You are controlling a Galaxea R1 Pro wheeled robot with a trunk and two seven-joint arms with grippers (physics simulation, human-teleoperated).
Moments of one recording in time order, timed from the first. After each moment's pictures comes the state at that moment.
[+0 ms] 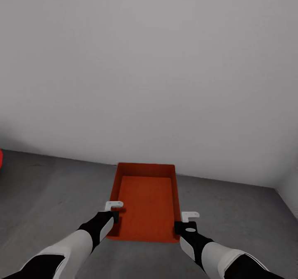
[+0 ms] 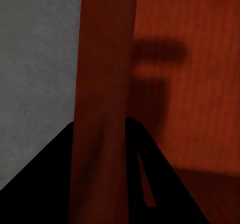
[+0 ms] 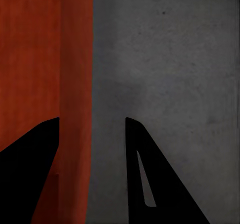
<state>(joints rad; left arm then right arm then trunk) -0.78 -0.11 0.00 -0.19 0.02 0.23 0.24 -0.75 0.15 0.49 -0.02 -0.46 -0.08 -0.26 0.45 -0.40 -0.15</state>
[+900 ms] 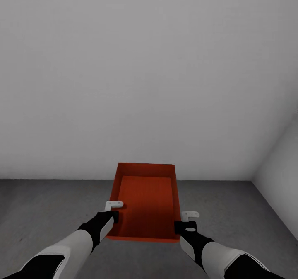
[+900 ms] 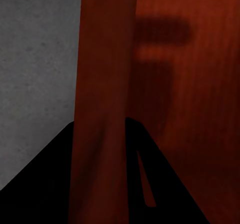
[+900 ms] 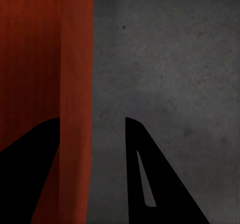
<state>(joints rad) -0.78 -0.11 0.00 -0.19 0.02 0.23 0.24 -0.75 0.15 0.50 -0.02 -0.46 -0.08 -0.26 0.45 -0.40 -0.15</state>
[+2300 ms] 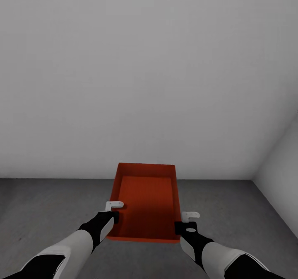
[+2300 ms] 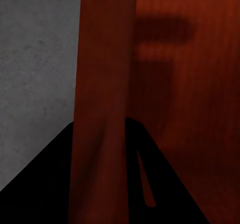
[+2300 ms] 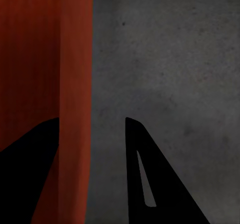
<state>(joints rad) -0.78 -0.11 0.01 -0.19 0.01 0.24 0.25 -0.75 0.15 0.49 -0.01 -0.45 -0.08 -0.26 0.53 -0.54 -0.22</state>
